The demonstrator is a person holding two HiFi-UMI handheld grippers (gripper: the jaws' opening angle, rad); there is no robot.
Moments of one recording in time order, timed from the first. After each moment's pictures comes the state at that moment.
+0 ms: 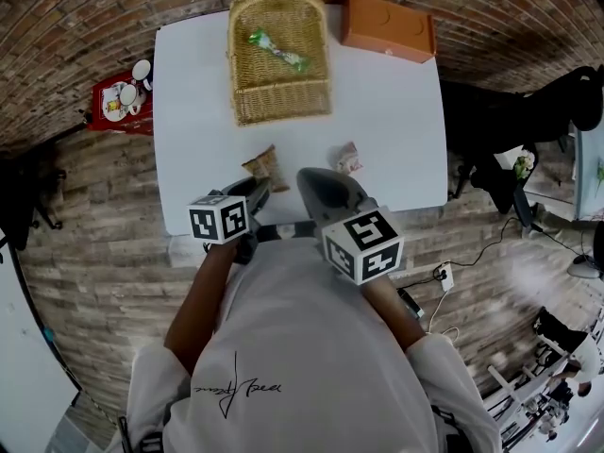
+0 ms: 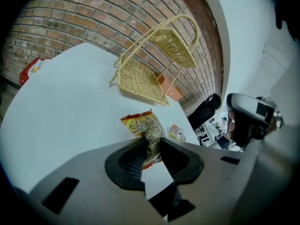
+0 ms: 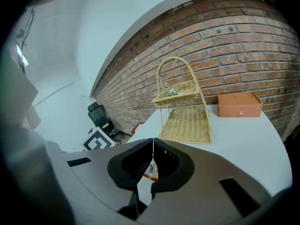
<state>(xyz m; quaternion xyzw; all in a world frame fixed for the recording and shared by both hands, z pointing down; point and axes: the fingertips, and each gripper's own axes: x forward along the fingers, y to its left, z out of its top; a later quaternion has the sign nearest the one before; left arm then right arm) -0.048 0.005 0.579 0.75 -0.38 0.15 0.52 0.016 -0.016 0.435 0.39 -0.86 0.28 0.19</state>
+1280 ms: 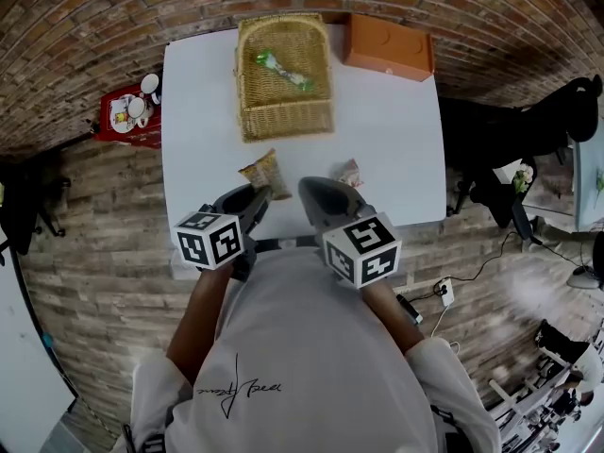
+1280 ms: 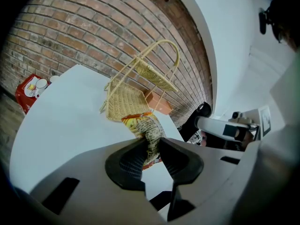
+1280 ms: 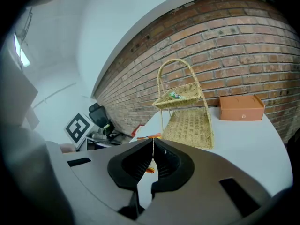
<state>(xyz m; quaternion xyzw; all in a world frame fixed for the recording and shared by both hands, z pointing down) -0.056 -0.014 0.504 0.79 -0.39 0.10 0.46 0.013 -0.026 0.433 0.38 -0.86 0.27 0.19</state>
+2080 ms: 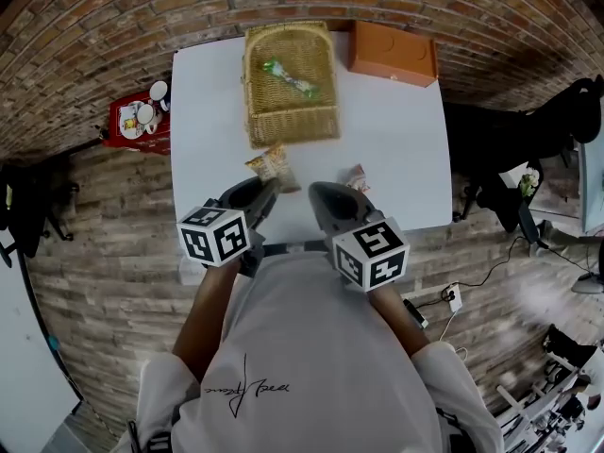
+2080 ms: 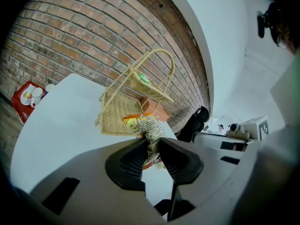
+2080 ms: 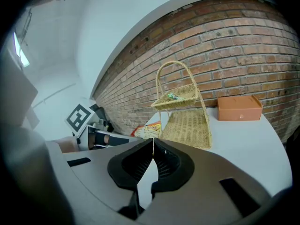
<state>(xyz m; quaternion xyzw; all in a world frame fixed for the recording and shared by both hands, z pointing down) -0.055 -0.038 0.478 0.80 -0.39 0.08 0.44 0.019 -0.026 0.431 0.39 -0.86 0.27 0.18</state>
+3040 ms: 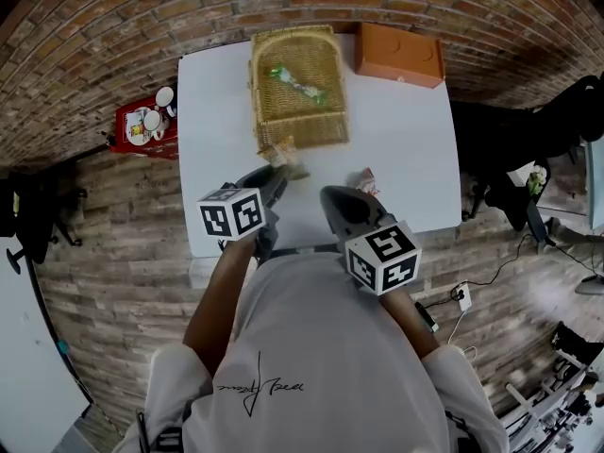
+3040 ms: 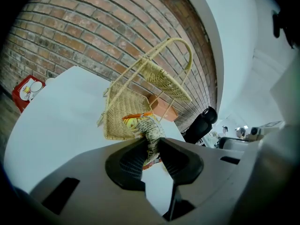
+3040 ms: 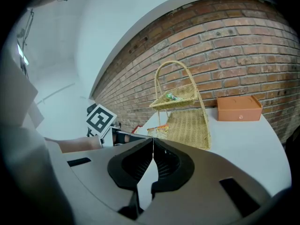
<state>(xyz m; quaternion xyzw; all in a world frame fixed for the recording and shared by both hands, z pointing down) -0.057 -0.076 0.518 0.78 -0.41 0.09 0.46 0.020 -0.030 0.431 0.39 -0.86 0.27 0.18</state>
